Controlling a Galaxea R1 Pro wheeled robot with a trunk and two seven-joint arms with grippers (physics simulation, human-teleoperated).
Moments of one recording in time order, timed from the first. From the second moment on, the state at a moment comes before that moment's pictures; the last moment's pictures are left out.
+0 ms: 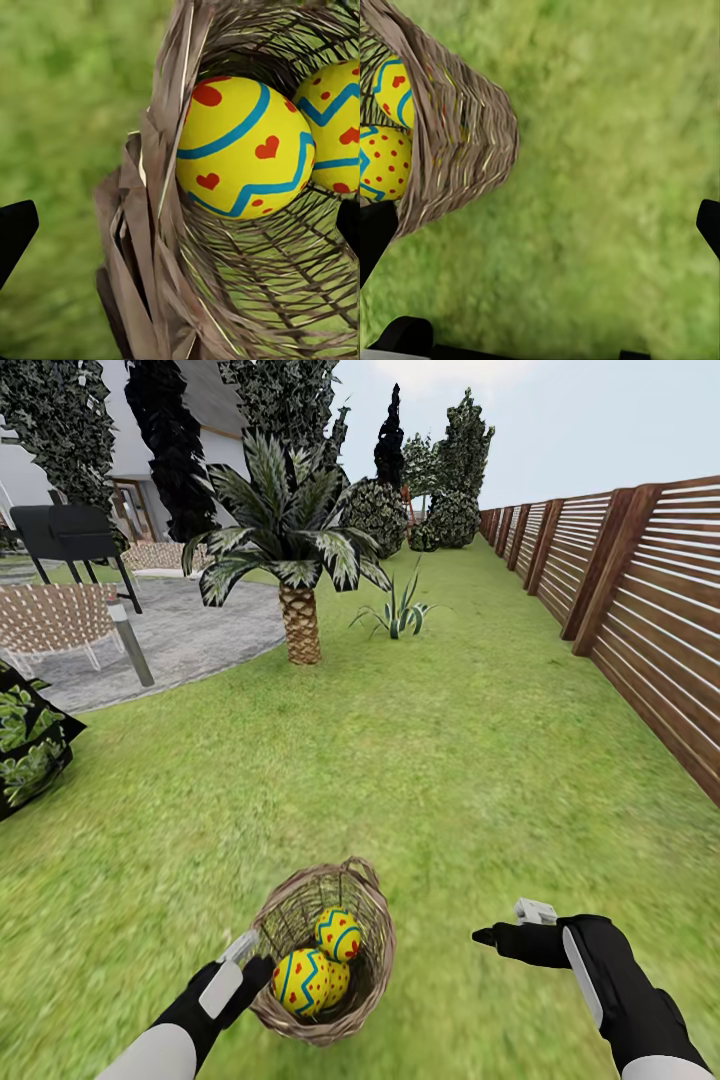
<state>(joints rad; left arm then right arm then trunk) -0.61 -0.09 0.34 -0.34 0.49 0.29 0.26 -0.44 -0.12 -0.21 -1.05 0.04 0.94 0.48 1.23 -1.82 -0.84</state>
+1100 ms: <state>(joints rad) -0.61 -0.09 0.34 -0.30 0.52 0.26 0.26 -0.44 -0.12 -0.21 -1.05 0.04 0.94 0.48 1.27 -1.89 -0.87</state>
